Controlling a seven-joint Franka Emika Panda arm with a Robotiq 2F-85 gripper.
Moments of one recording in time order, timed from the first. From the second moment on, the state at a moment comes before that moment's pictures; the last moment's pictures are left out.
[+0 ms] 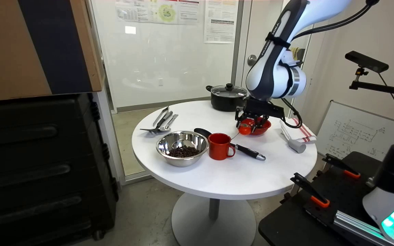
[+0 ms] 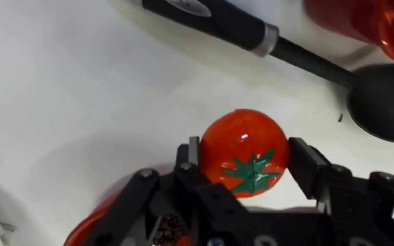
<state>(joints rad) -0.04 0.33 0.08 -2.57 0.33 3.19 0.42</state>
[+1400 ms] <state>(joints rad) -0.24 0.36 0.02 -2.42 0.37 3.14 0.52</state>
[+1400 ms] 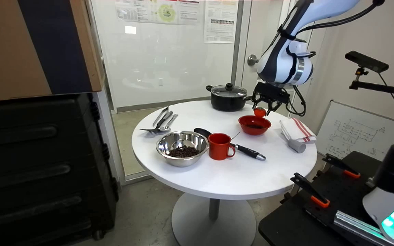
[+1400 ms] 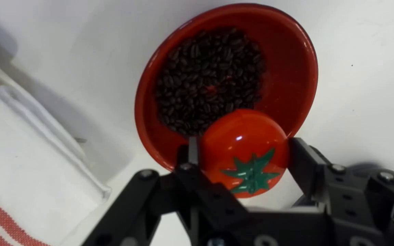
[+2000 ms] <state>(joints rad) -0.18 0.56 -0.01 -2.25 0.44 3.14 0.56</state>
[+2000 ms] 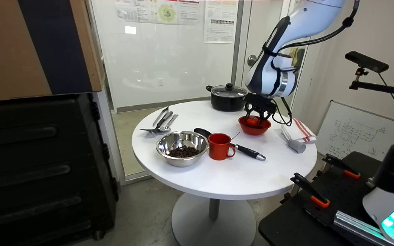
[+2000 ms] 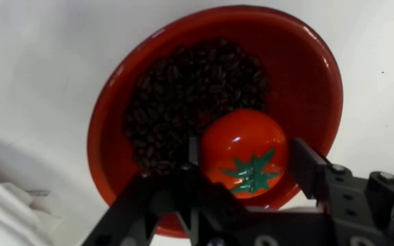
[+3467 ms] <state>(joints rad) -0.28 0.49 0.12 -2.26 0.47 3.13 0.57</state>
